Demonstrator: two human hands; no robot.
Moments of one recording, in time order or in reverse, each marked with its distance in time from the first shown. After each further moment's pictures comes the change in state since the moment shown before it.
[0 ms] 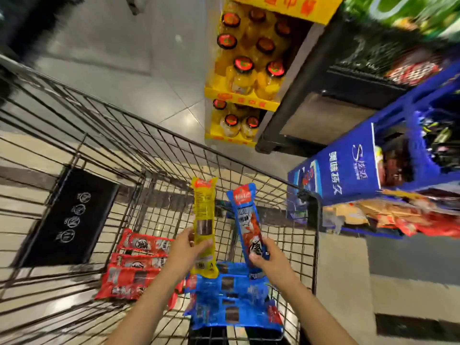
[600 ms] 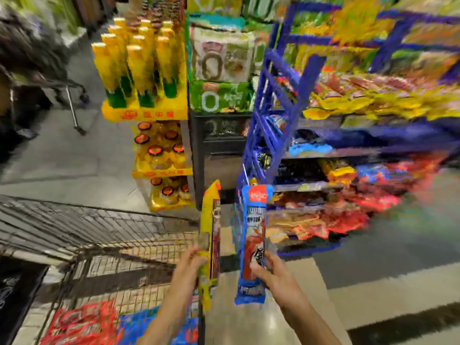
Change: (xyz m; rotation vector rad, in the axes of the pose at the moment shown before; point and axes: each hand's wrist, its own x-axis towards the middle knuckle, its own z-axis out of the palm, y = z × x) left_hand -0.212 0.142 0.199 -0.227 -0.160 0.289; right_hand -0.229 0.036 -0.212 0.568 0.162 -0.321
